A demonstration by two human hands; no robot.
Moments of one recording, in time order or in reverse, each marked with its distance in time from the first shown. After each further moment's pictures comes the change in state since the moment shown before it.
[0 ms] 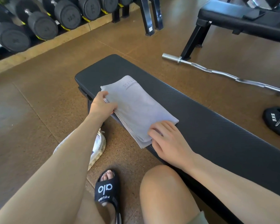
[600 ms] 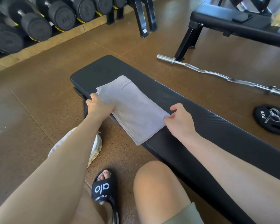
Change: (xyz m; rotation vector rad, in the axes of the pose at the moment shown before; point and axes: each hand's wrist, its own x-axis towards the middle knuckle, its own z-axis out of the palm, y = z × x) left_hand -0.009 0.006 0.006 0.149 0.018 -0.052; right_hand 0.026 0.026 -0.036 0.416 -0.007 1.058
